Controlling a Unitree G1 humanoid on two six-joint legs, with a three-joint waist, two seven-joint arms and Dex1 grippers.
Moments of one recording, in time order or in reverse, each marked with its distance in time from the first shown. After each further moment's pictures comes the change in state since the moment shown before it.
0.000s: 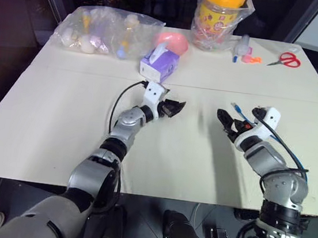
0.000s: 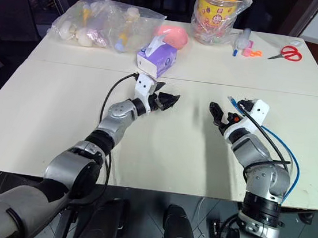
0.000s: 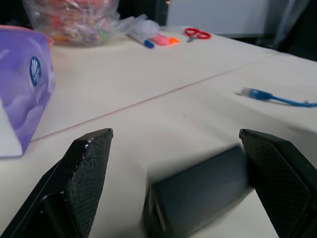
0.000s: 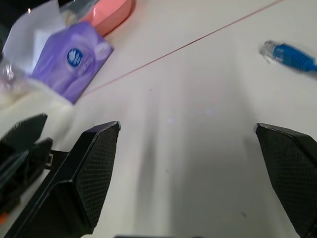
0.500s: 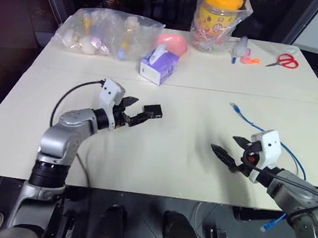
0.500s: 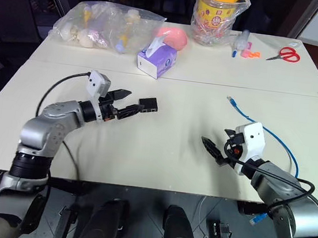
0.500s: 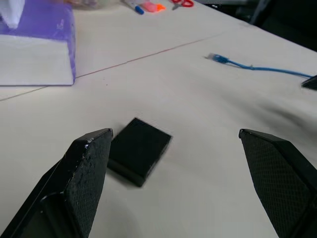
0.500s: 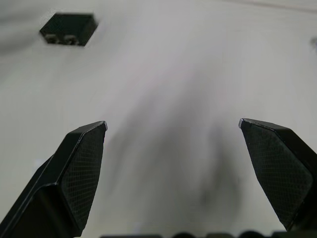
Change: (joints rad) left arm 0.394 0.366 0.034 -1.070 -0.288 0.879 -0.062; right arm 0.341 -0.302 0.105 -0.294 -0.165 -0.113 0.378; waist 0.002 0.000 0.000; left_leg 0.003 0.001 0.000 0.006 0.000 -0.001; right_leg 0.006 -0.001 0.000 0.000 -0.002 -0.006
